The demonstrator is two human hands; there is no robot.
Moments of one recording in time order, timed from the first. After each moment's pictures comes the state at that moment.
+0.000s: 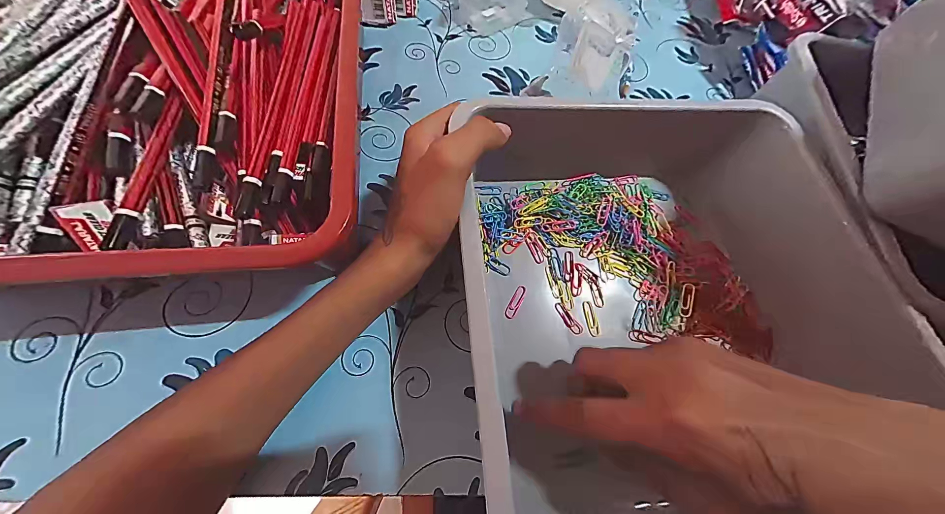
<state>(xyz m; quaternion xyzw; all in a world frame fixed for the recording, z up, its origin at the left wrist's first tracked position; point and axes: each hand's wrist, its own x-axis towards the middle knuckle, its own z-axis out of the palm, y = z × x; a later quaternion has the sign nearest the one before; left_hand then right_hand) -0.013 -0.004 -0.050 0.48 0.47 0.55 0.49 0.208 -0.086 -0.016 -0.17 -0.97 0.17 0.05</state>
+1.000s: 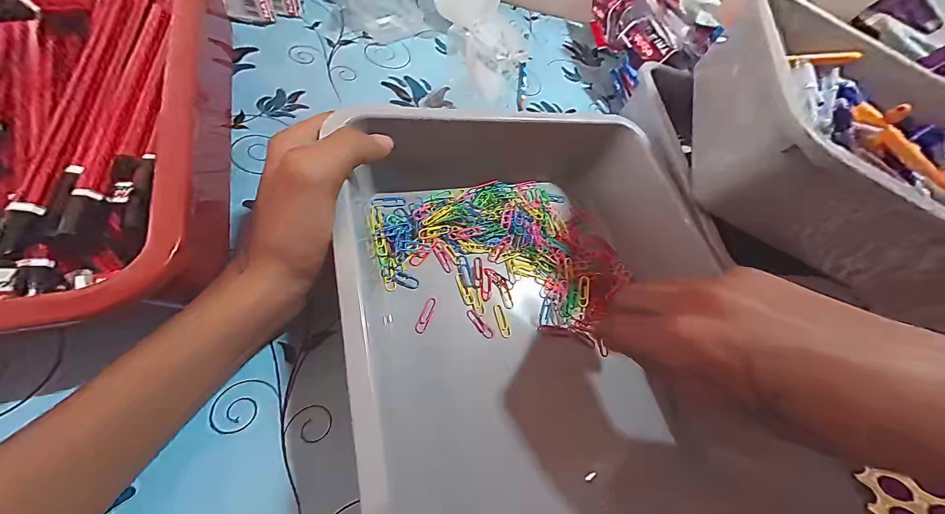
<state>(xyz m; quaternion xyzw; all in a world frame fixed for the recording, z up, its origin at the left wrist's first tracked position) -0.011 -0.010 -0.043 0.48 0.51 0.53 0.48 0.275 -0.085 0.031 -0.30 -0.95 0.00 -0.09</state>
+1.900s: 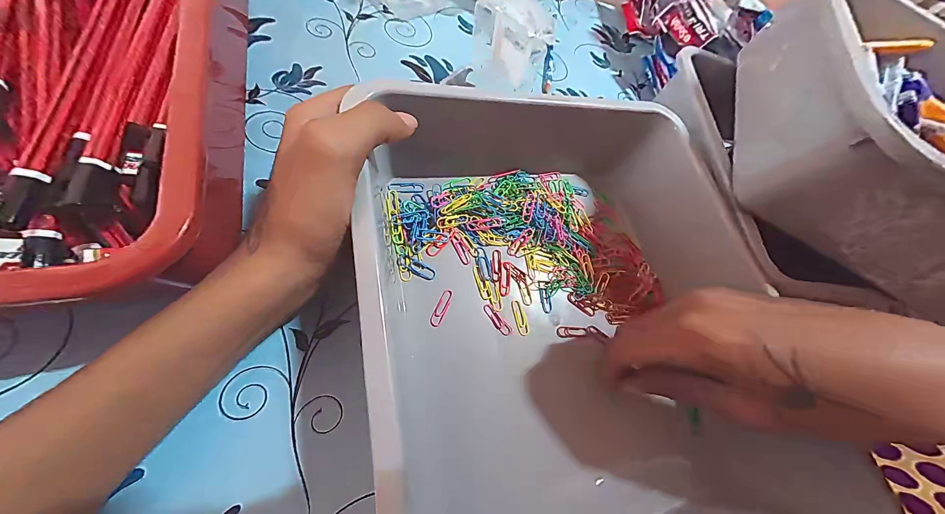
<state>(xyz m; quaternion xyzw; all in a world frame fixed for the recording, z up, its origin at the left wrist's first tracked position) -0.013 -0.009 -0.044 0.48 0.51 0.53 0.48 0.284 -0.064 0.020 -0.27 -0.91 0.30 -0.10</state>
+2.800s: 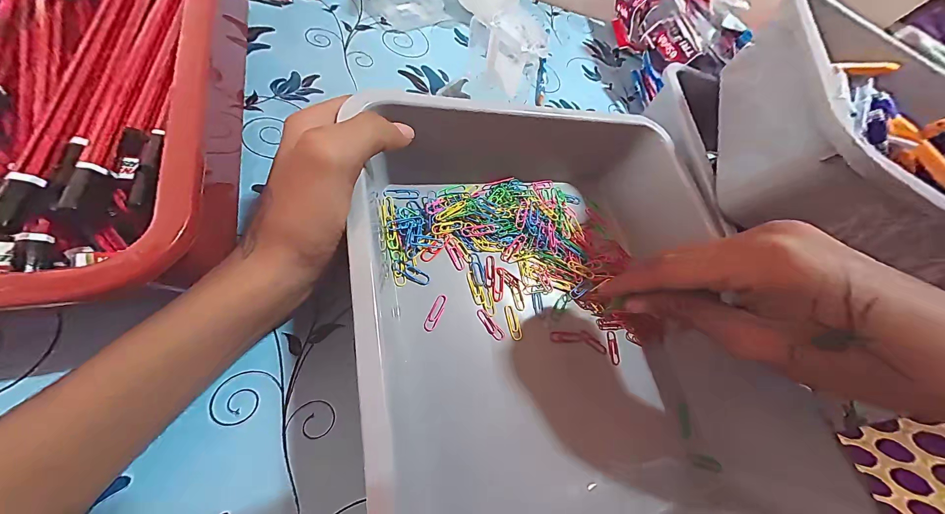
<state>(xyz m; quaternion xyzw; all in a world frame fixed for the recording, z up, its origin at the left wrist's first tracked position) -0.011 -0.010 -0.042 0.47 0.51 0.52 0.50 0.281 -0.058 0.038 -0.39 -0.91 0.13 0.03</state>
